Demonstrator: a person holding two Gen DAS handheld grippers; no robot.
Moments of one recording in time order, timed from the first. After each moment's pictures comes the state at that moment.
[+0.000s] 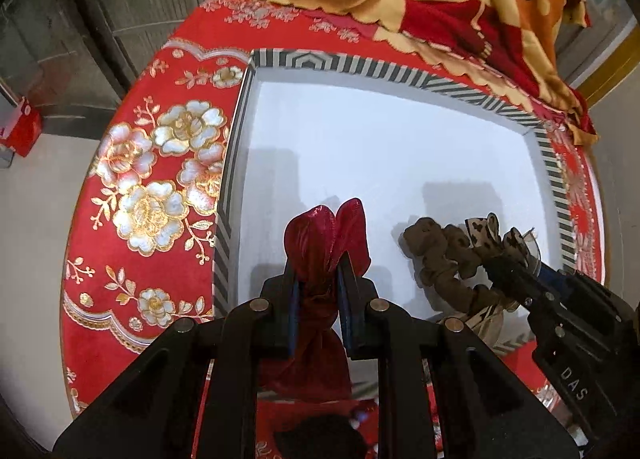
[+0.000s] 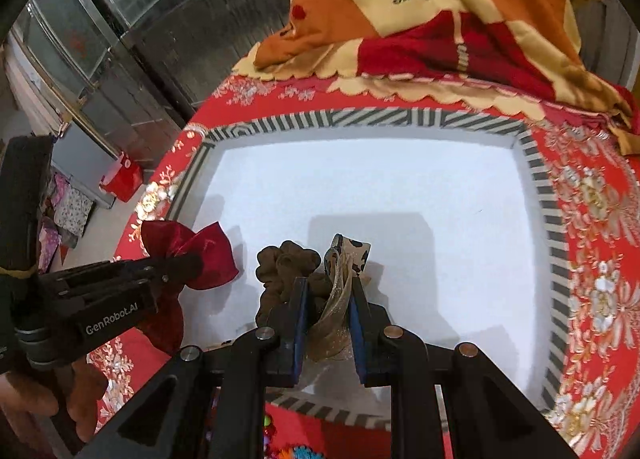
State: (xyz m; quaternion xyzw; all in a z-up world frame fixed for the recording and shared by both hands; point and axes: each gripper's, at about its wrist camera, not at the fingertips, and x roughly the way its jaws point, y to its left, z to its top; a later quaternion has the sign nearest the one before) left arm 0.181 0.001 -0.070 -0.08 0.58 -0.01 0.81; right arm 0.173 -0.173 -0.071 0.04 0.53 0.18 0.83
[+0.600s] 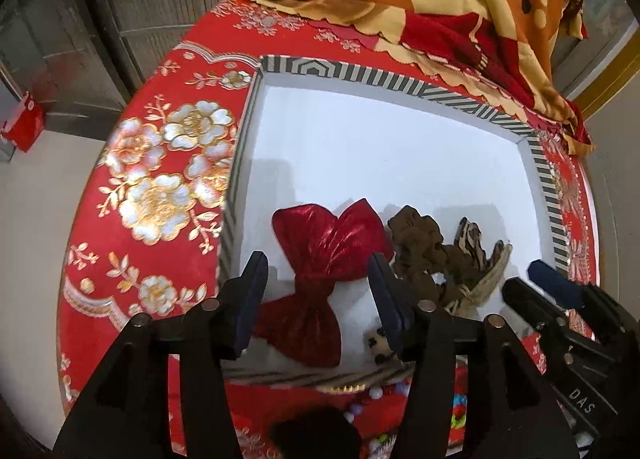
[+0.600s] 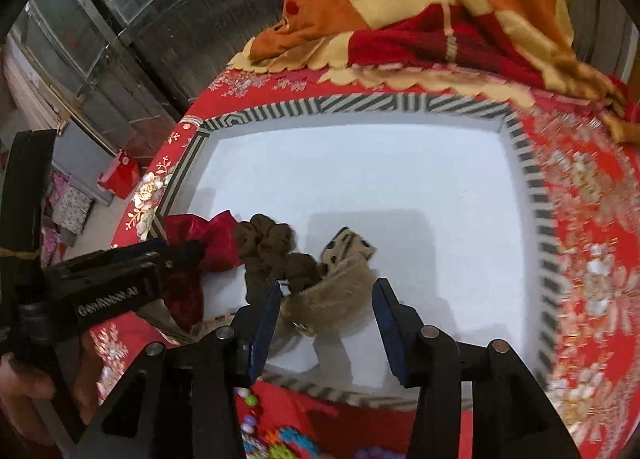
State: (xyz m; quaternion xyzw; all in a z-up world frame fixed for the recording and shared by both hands) left arm 0.162 0.002 -0.058 -0.10 0.56 0.00 0.82; right arm 0.155 -0.189 -0.059 0.01 0.52 0.17 0.84
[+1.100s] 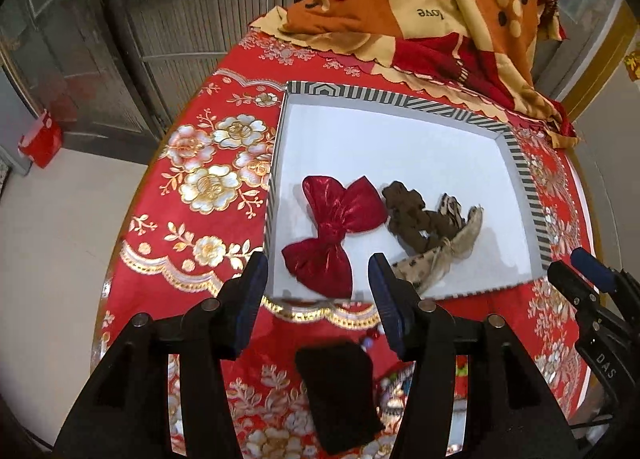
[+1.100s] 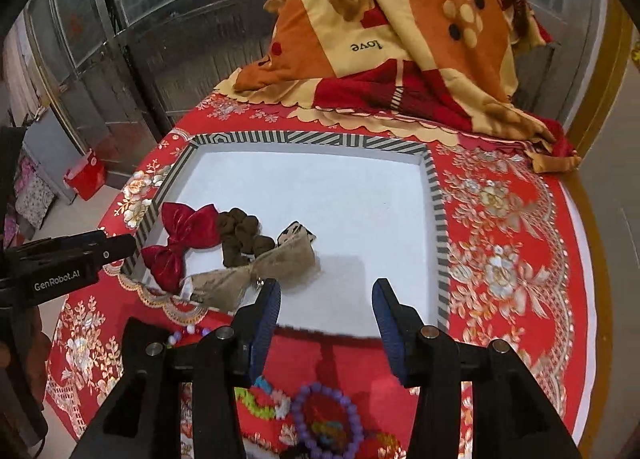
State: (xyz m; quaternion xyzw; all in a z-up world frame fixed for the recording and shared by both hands) left arm 0.095 0.003 -0.014 -0.07 0.52 0.01 0.85; right arm 0.088 -0.214 -0.009 -0.05 0.47 0.10 0.88
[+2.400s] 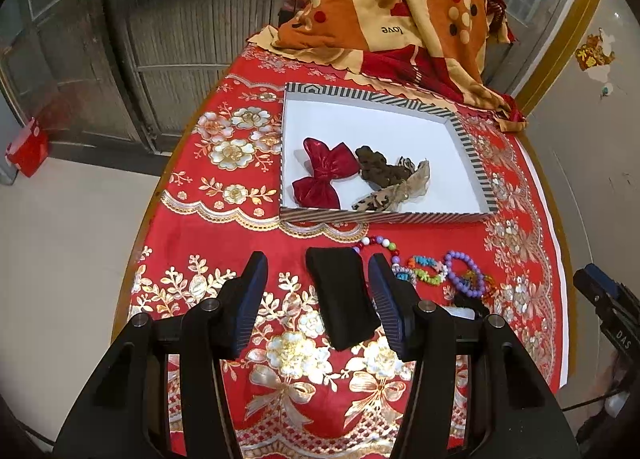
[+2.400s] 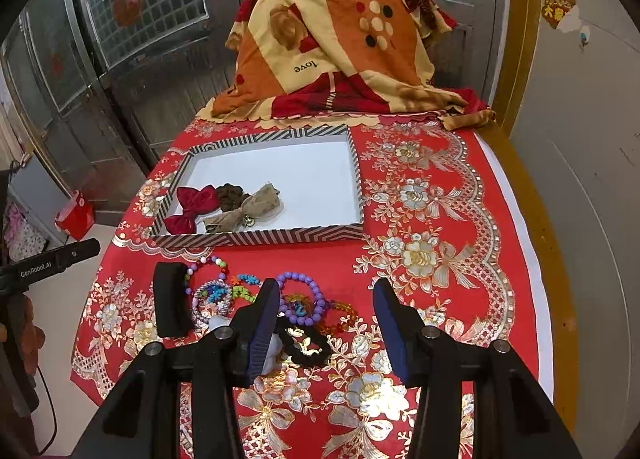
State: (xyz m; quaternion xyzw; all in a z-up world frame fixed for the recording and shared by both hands) left arm -0.015 0.026 0.033 -0.08 0.49 -0.04 0.87; right arm -0.059 -0.276 0.047 0.02 0.45 0.05 0.89
